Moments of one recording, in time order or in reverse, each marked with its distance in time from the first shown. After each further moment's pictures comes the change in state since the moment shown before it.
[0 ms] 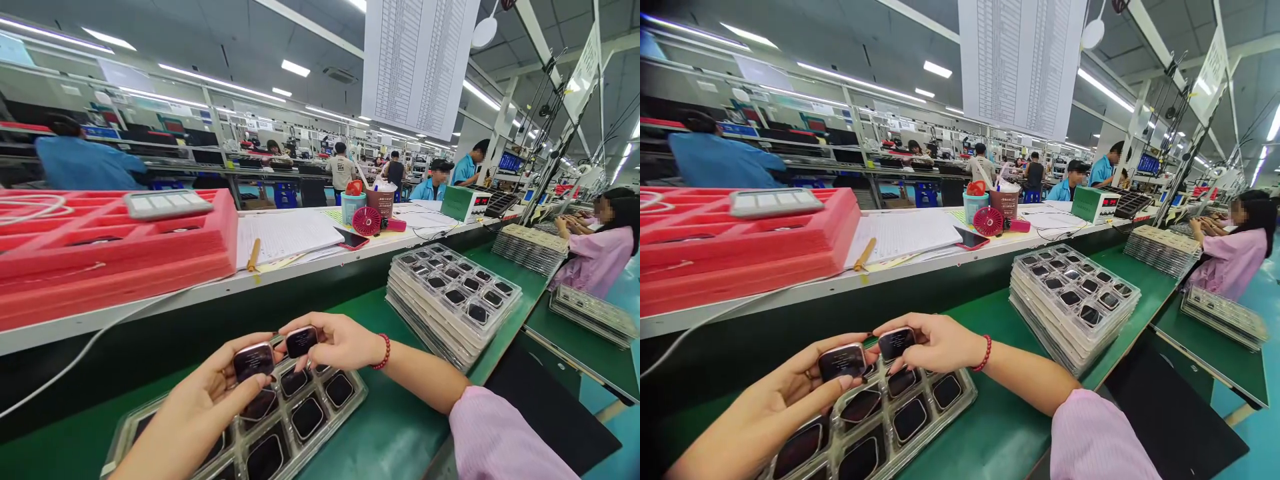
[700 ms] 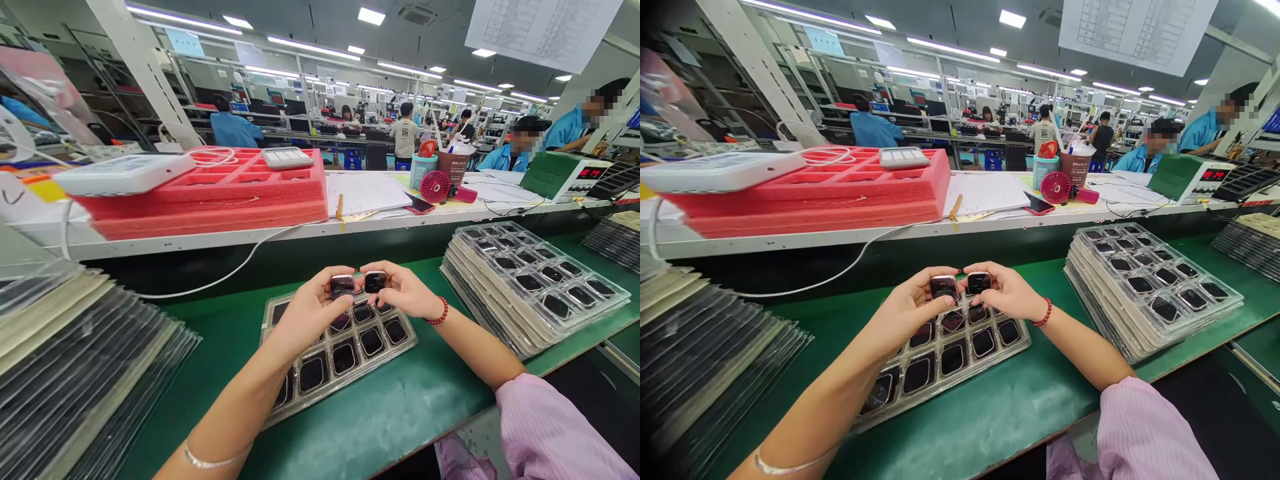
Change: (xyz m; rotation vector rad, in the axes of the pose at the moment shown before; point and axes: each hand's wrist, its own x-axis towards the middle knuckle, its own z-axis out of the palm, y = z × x) left_hand -0.002 0.015 0.001 -0.059 -0.080 0.063; right_hand -0.009 -0.005 0.001 0.036 0.016 -0.065
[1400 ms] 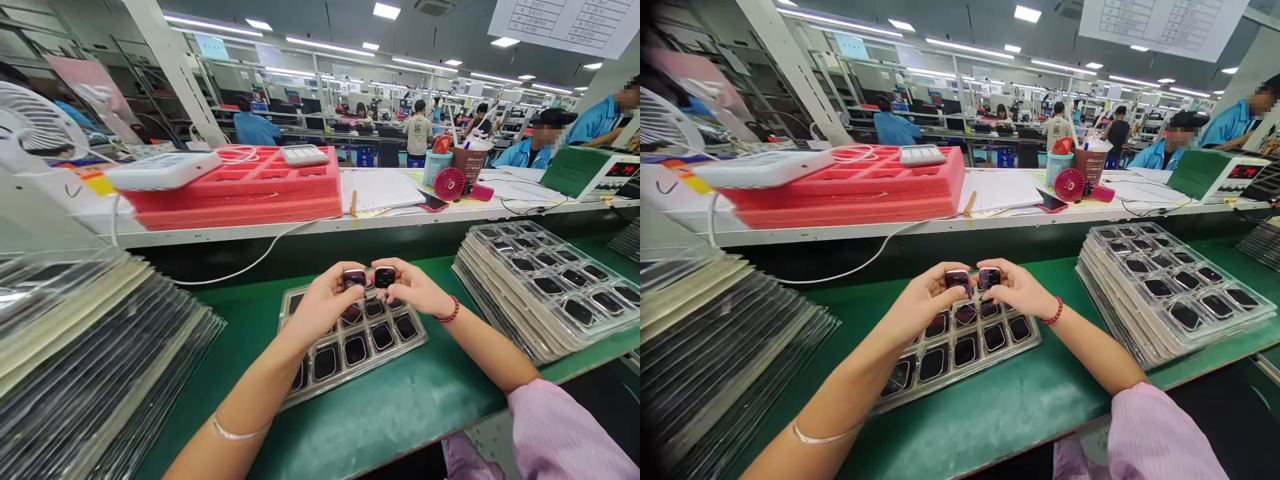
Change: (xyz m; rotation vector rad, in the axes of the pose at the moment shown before) left_hand 0.000 -0.002 0.000 -0.021 0.001 -0.037; right_hand 0.002 0.002 -0.001 0.027 0.004 0.066
